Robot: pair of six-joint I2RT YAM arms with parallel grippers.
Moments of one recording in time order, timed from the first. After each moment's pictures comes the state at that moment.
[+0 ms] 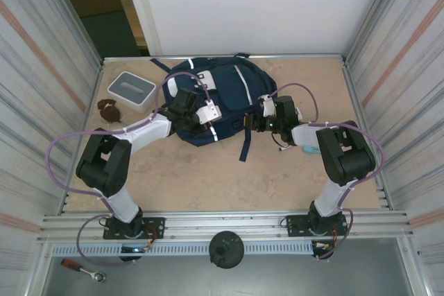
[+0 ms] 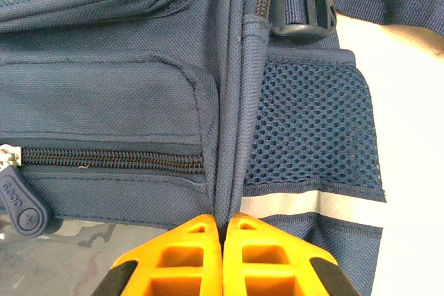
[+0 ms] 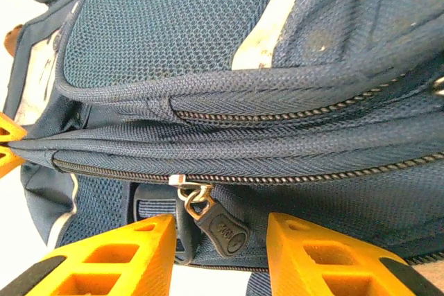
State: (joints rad) left arm -0.50 1.69 1.07 -0.26 0.24 0.68; right arm 0.33 1.75 0.78 0.34 -0.49 0.33
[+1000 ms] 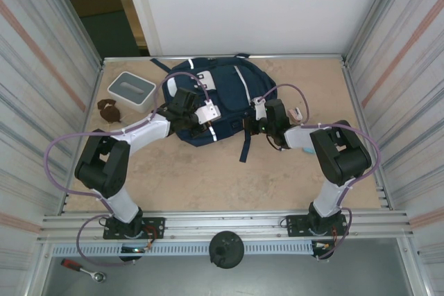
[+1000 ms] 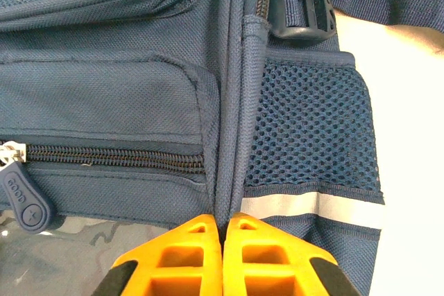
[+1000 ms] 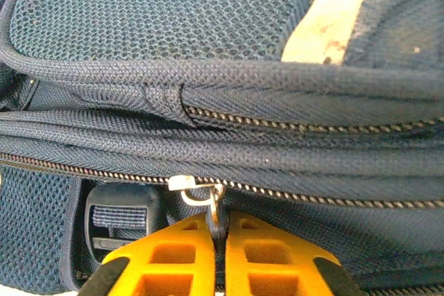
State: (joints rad) left arm -0.50 1.68 1.07 -0.27 0.24 0.68; right arm 0.42 1.76 0.77 0.36 -0.27 0.21
